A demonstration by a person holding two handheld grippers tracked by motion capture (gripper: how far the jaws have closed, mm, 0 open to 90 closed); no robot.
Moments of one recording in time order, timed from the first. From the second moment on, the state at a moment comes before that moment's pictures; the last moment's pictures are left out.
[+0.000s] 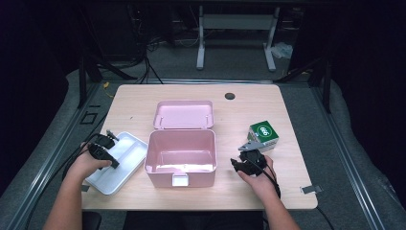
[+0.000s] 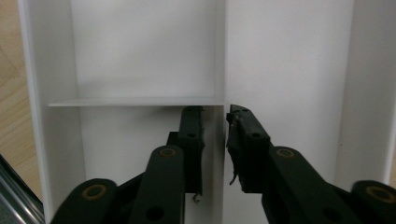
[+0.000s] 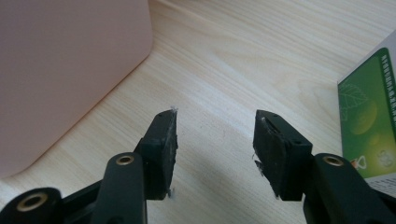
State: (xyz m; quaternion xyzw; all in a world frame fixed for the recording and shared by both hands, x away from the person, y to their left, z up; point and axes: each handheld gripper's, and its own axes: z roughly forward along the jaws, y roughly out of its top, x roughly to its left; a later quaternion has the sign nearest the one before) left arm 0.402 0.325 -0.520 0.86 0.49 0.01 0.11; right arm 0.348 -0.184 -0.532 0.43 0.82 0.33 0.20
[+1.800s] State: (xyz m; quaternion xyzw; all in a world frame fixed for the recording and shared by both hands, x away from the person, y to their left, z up) left arm 0.386 0.332 -0.504 0.87 0.48 0.03 0.14; right arm 0.478 -0.241 -0.448 0.53 0.83 0.12 0.11
